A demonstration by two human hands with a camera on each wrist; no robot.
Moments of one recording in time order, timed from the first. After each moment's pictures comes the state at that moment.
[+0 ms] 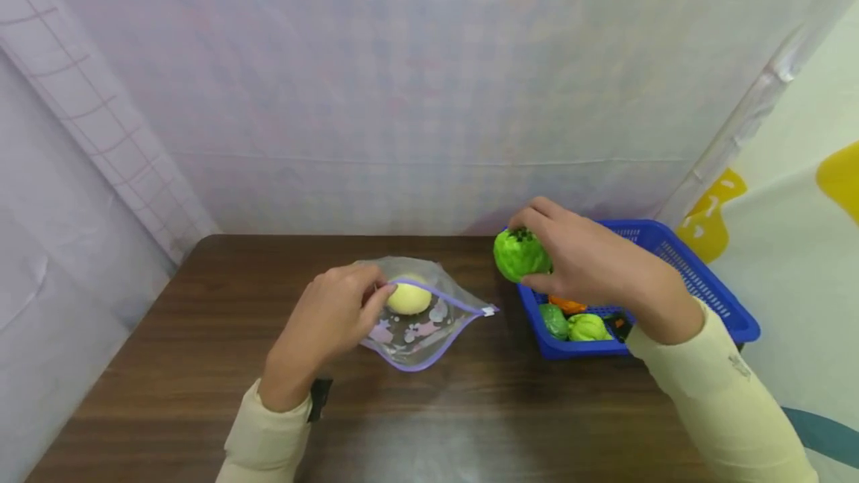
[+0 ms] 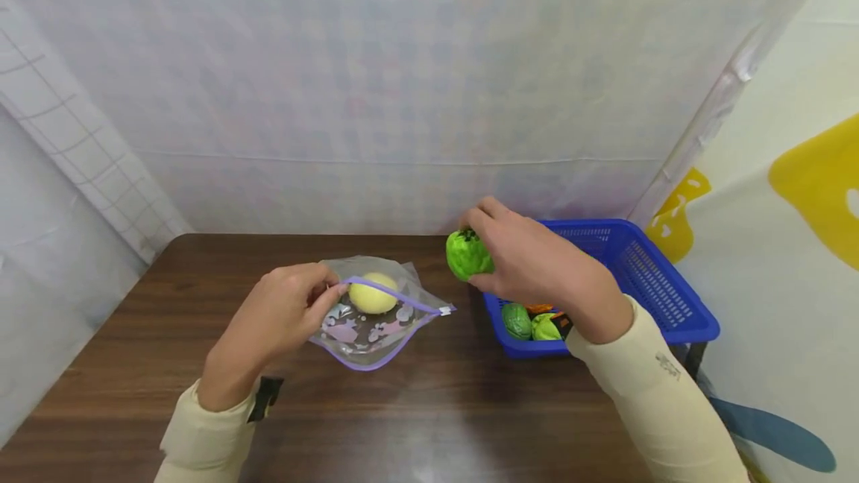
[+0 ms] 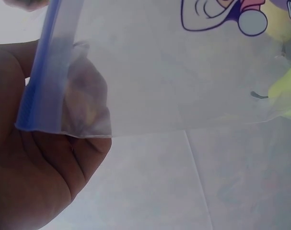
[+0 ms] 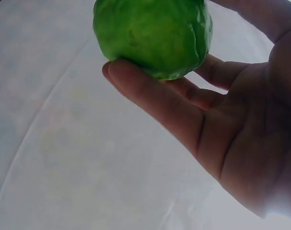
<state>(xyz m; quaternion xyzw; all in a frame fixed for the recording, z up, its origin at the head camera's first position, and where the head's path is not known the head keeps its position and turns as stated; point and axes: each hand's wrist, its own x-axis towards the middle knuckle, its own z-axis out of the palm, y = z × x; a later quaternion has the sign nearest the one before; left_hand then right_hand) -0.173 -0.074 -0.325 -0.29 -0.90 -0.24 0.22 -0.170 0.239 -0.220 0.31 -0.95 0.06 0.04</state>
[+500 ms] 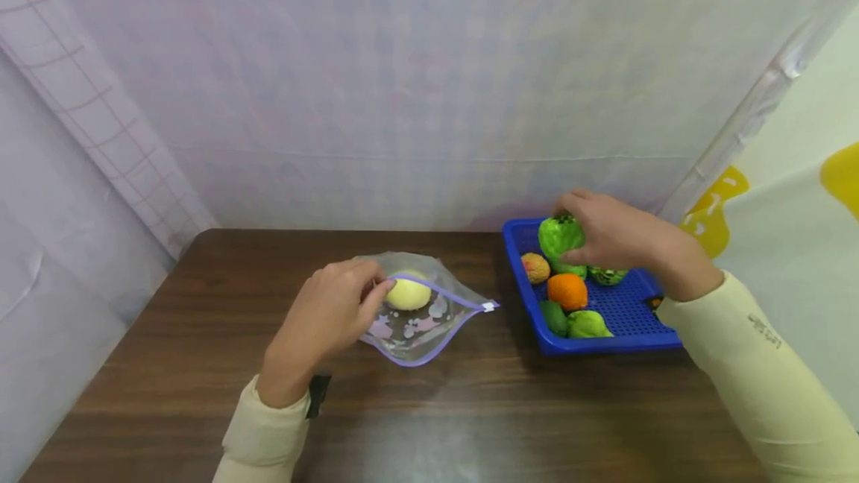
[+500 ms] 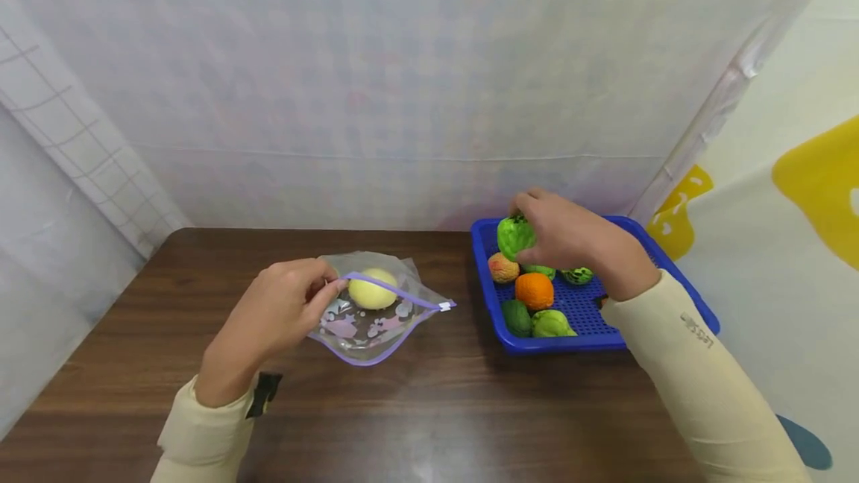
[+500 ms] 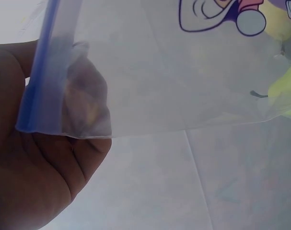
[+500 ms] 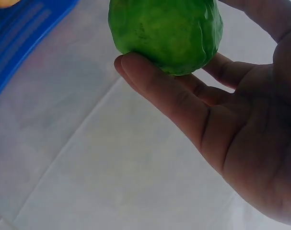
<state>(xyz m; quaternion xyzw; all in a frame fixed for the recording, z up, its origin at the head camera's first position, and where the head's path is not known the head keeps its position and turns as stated) -0.173 -0.074 -0.322 -0.30 -0.90 -0.24 0.22 -0.212 0.298 -0.226 0.24 -0.97 0.04 -0.03</state>
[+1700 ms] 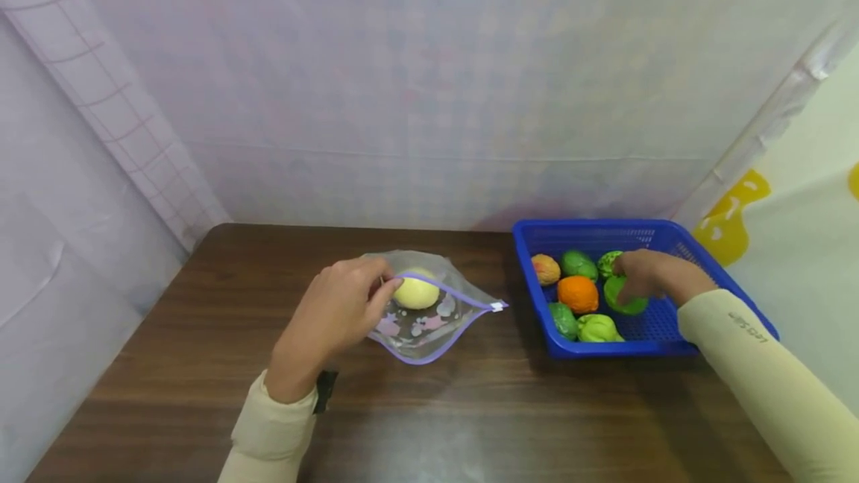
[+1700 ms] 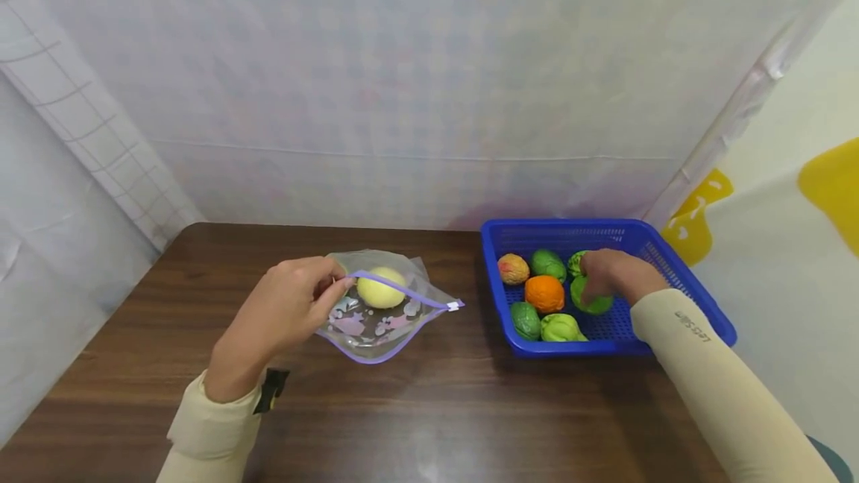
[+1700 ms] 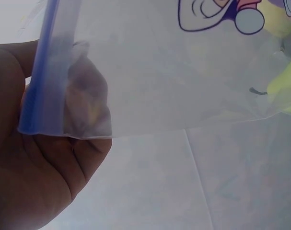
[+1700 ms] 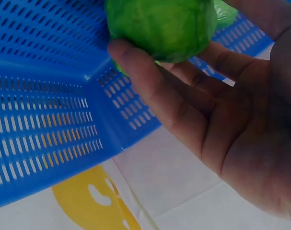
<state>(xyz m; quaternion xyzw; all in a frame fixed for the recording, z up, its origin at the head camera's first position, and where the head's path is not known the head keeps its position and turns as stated) -0.168 -0.075 -0.322 -0.29 -0.90 -0.24 0.21 -0.255 0.397 -0.327 0.10 -0.97 0.00 -0.23</state>
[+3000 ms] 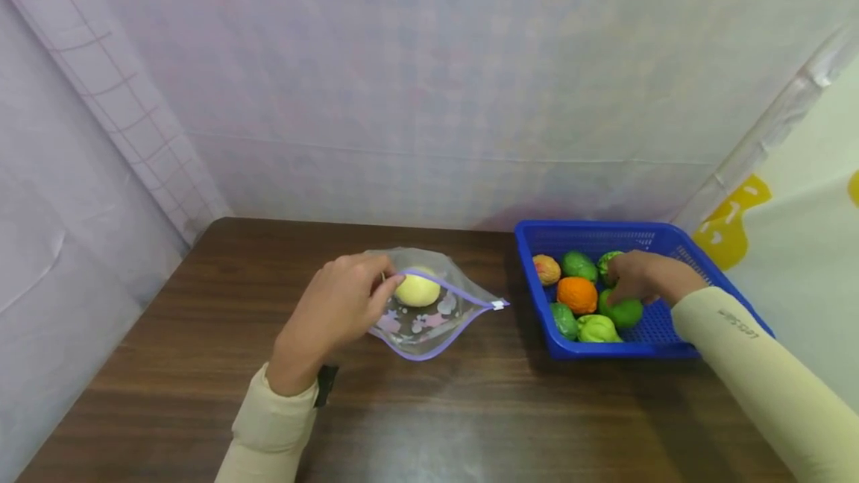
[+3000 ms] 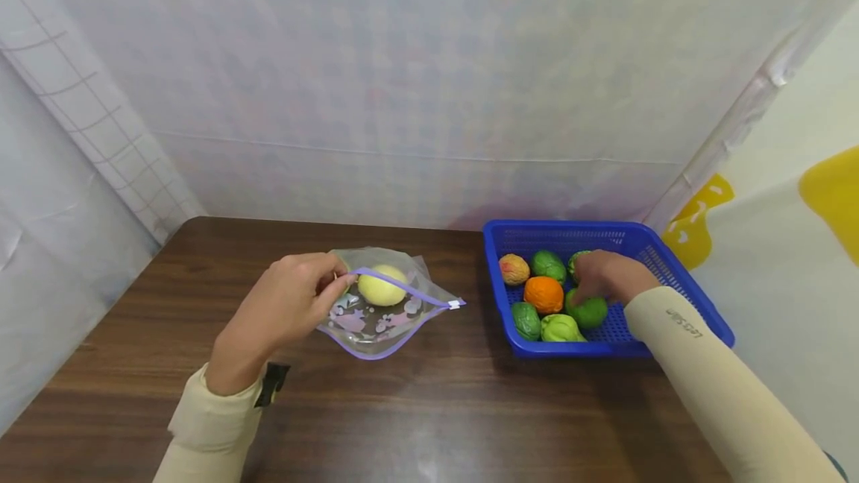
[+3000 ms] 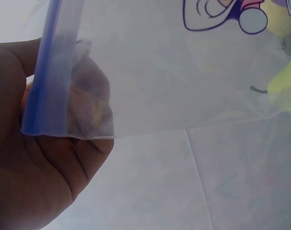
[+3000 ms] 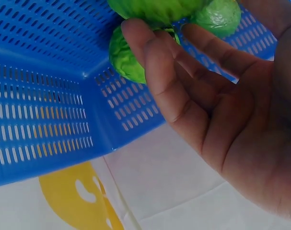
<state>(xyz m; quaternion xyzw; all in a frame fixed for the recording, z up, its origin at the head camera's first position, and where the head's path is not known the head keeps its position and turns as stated) -0.172 -0.069 -0.319 -0.29 -0.90 -0.24 0.21 -0.261 0.395 -0.327 0.09 -0.96 0.02 -0.27</state>
